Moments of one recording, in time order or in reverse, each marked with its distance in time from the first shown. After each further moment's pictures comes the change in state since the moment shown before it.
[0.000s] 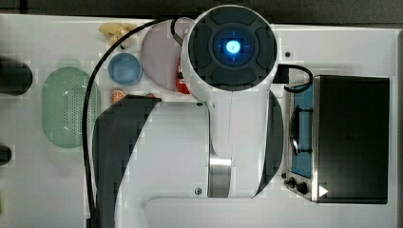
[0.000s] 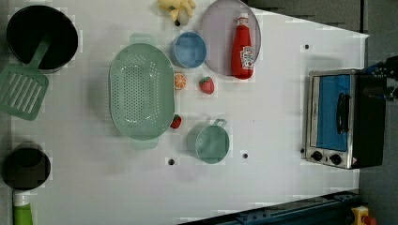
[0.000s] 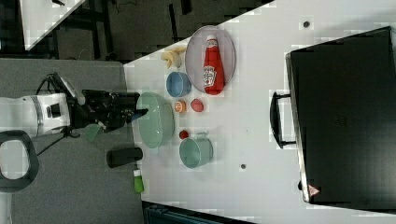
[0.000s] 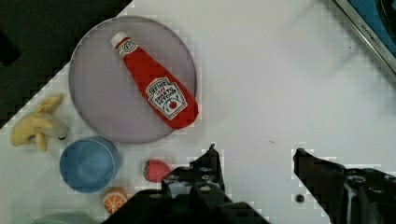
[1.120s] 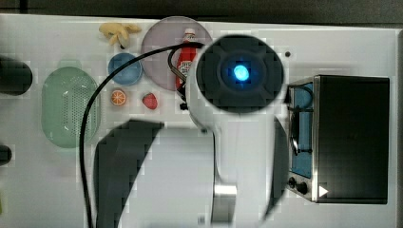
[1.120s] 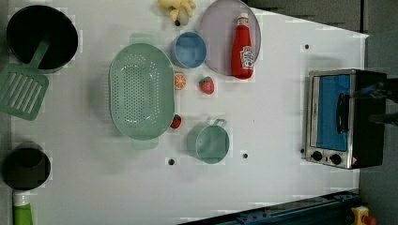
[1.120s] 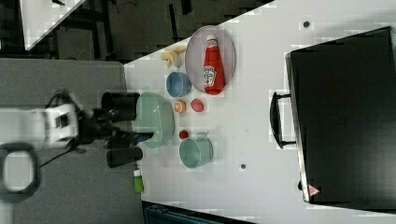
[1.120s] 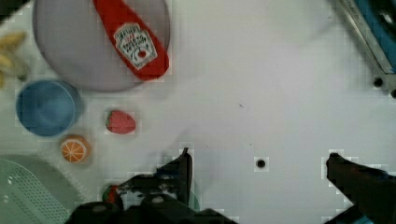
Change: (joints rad) arm -0.088 -0.047 0.079 -0.077 0.017 -0.061 -0.158
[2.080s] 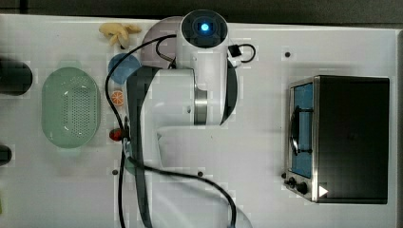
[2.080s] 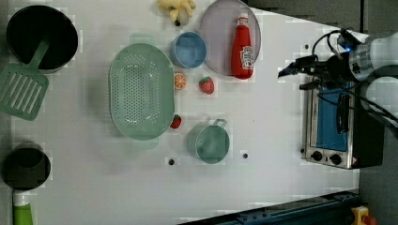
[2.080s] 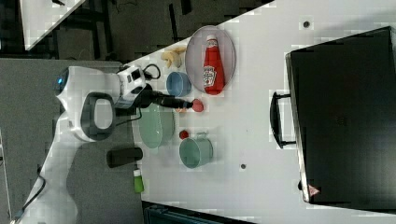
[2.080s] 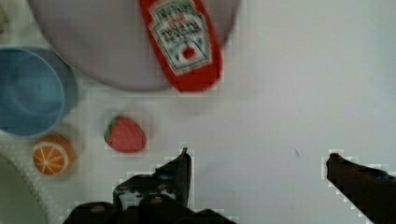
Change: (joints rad) arm 0.026 0.386 0.037 0.028 -0.009 0.298 -0.203
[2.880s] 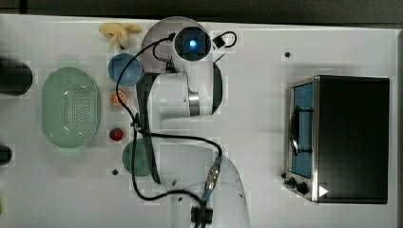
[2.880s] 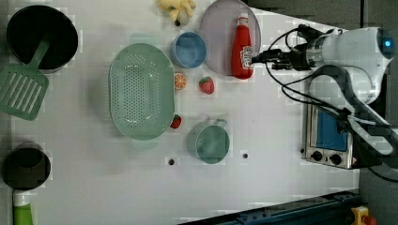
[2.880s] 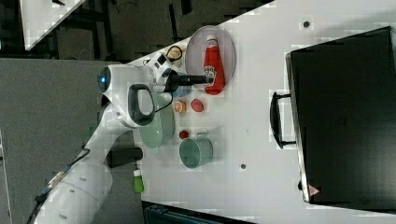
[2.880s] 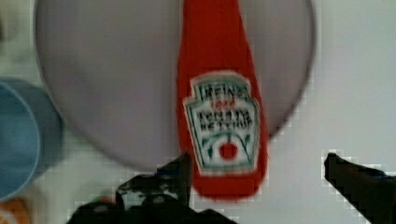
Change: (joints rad) arm 0.021 0.236 0.002 0.008 -0.083 0.375 -0.169
